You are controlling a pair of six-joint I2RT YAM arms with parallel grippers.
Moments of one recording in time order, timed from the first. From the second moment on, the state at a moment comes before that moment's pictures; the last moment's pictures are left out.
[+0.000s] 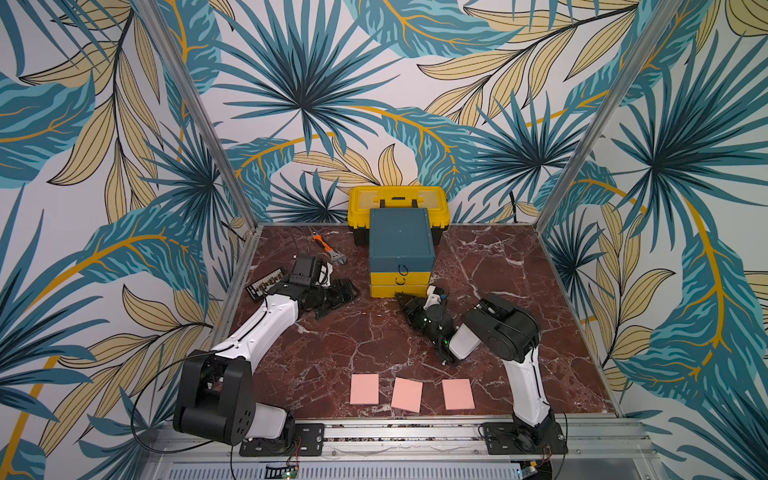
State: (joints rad) left arm -0.19 1.41 0.96 -0.49 0.44 -0.64; right arm 0.65 2.17 0.69 1.29 0.08 1.36
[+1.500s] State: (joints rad) left arm -0.19 1.41 0.95 -0.49 0.45 -0.64; right arm 0.64 2.23 0.74 1.37 0.08 1.39
